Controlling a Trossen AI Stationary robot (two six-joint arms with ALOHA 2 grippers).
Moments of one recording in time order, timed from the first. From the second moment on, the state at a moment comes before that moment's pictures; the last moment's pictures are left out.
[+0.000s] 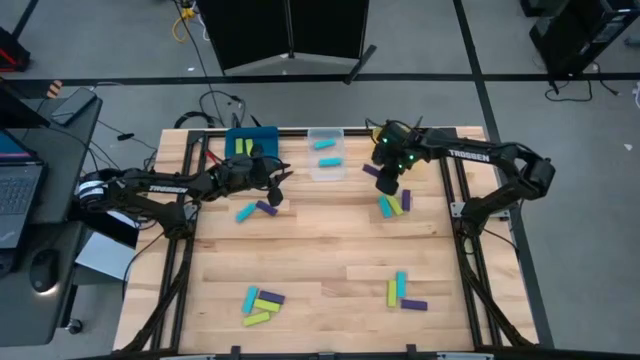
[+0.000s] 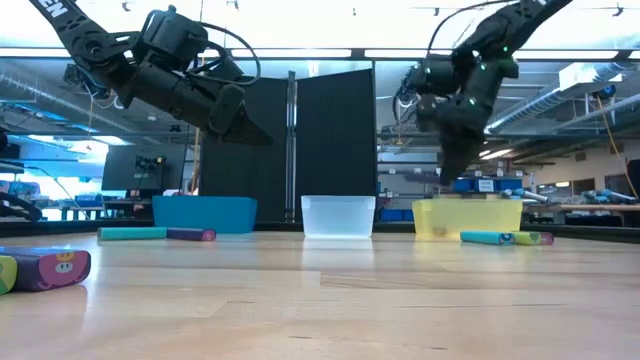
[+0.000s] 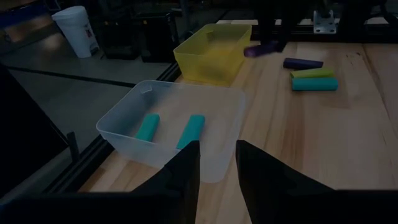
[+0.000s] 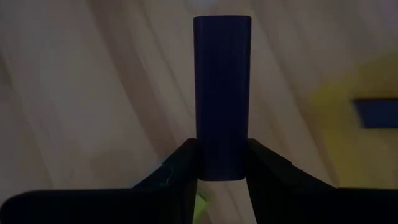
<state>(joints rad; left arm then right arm) 0.35 1.24 0.47 0.48 -0.10 0.09 -0.60 1.45 0.96 -0.71 -0.18 -0.10</state>
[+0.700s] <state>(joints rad) 0.35 1.24 0.47 0.49 -0.10 0.12 -0.80 1.44 0.99 -0.67 0.02 0.46</state>
